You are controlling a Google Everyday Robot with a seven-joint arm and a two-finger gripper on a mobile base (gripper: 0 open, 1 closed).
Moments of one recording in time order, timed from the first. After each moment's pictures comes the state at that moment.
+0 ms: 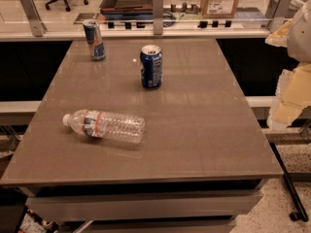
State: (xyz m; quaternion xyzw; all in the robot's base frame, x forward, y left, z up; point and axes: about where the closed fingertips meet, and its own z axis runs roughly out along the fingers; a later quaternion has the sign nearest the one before) arm 0.438 -0.213 0.989 -0.60 0.78 -0.05 0.18
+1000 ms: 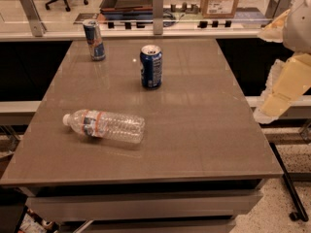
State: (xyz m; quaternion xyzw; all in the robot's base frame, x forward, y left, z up) arm 0.435 -0.187 1.005 -0.59 0.78 0.00 0.22
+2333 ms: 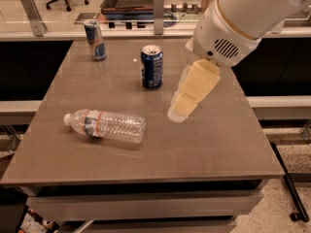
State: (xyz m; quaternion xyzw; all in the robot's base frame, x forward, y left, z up) arm 0.457 -0.057 0.978 -0.59 0.76 0.09 0.24
